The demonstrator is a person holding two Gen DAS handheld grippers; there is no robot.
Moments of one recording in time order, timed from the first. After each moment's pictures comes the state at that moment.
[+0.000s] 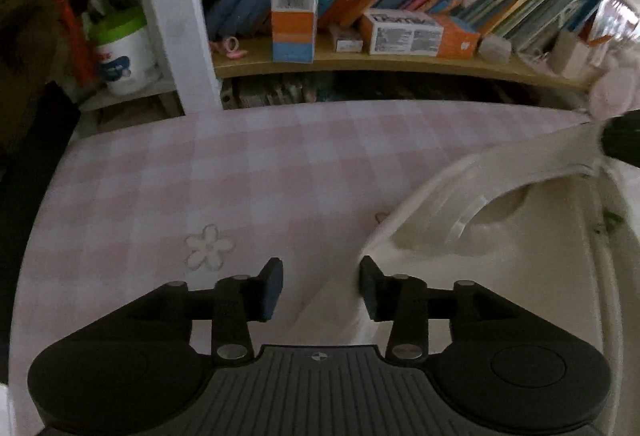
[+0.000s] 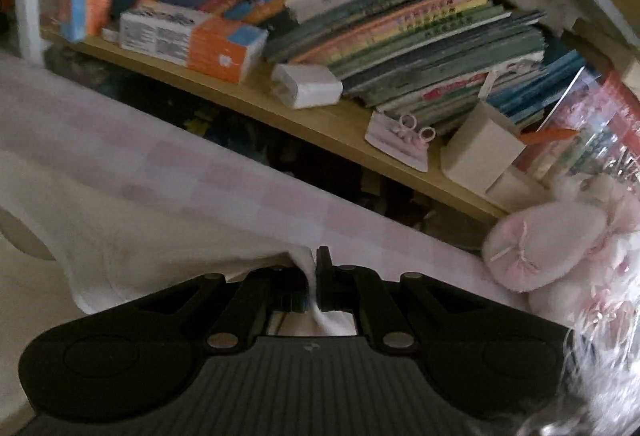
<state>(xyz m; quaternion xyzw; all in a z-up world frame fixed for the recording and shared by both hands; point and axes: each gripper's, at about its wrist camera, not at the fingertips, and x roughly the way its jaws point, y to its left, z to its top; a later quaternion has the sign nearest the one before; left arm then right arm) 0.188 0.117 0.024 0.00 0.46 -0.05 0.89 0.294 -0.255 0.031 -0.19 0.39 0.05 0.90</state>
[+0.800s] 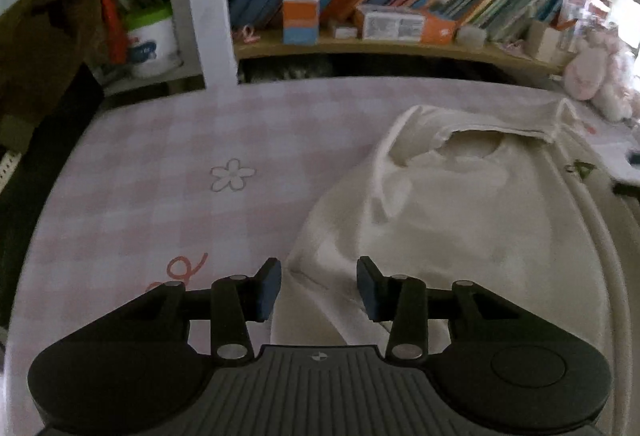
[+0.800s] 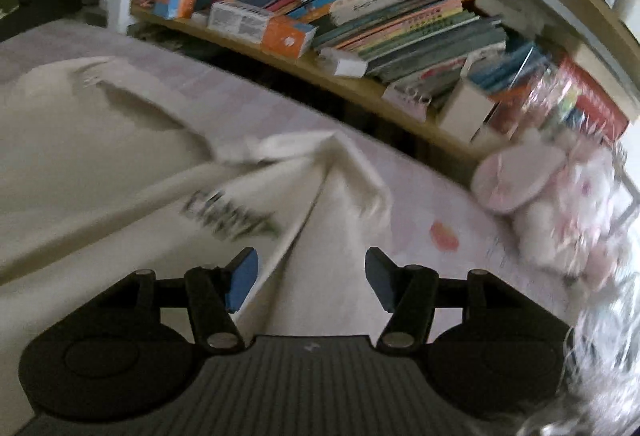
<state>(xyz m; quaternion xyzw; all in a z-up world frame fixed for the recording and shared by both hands) 0.131 0.135 0.006 0.01 0.43 -0.06 0.90 0.118 -0.255 0.030 -0.20 0.34 0.08 0.91</state>
